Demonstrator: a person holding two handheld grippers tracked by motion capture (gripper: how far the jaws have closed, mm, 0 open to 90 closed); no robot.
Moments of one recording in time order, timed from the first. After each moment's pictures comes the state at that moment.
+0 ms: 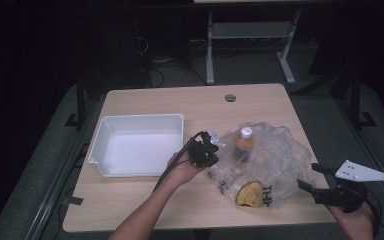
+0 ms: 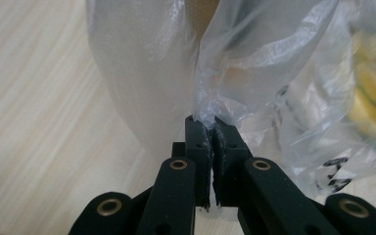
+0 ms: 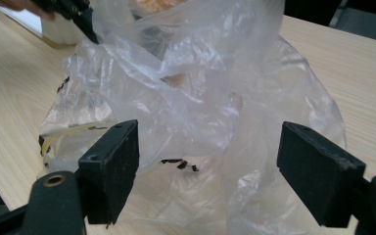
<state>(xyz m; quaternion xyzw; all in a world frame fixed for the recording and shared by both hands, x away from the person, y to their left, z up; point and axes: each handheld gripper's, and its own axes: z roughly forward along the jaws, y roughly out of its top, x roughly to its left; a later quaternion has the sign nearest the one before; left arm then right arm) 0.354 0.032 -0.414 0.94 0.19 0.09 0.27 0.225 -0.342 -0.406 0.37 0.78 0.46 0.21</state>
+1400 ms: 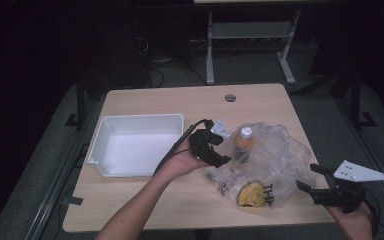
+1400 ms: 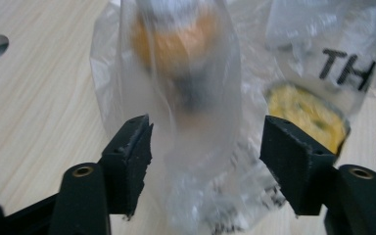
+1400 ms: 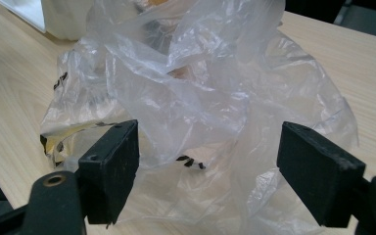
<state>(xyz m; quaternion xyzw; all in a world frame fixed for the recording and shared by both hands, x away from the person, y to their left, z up) 0.347 0.021 -0.343 0.93 0.14 0.08 0.34 0.225 -0.340 -0.407 0.37 0.78 0.46 0.21</state>
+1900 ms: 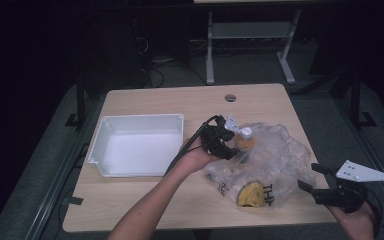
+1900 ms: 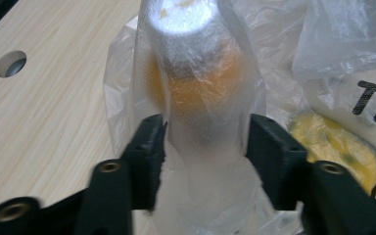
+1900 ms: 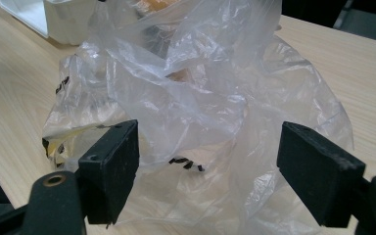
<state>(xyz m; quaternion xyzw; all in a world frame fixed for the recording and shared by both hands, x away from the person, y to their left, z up) 0.357 -0.002 -0.348 0.93 0.15 0.12 0.32 0.225 -0.343 -0.406 0.37 0.78 0.46 0.21</state>
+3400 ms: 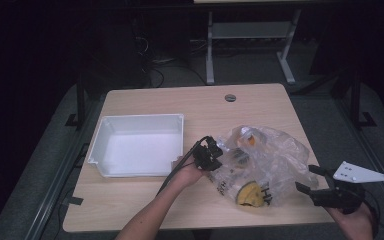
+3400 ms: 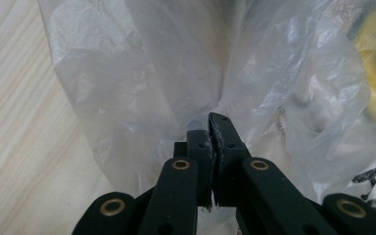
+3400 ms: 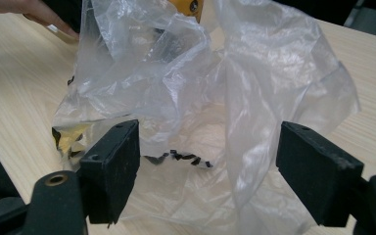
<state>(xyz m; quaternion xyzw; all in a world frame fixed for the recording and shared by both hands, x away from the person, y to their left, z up) 0.359 0.021 -0.434 0.94 0.20 0.07 0.26 0.224 -0.336 -0.407 0.36 0.79 0.46 0.20</state>
